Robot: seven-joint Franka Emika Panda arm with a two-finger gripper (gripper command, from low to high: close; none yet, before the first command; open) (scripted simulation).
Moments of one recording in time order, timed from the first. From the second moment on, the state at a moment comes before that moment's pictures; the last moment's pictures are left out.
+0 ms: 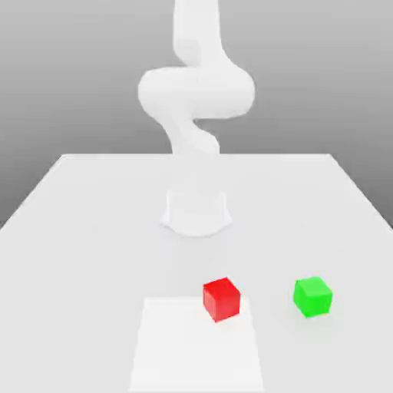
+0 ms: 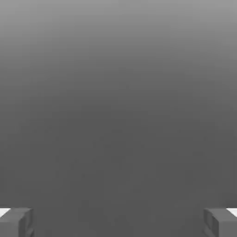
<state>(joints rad) 0.02 -0.74 0.00 -2.36 0.00 2.35 0.77</state>
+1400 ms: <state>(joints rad) 0.19 -0.11 0.04 -2.90 0.01 2.80 0.50</state>
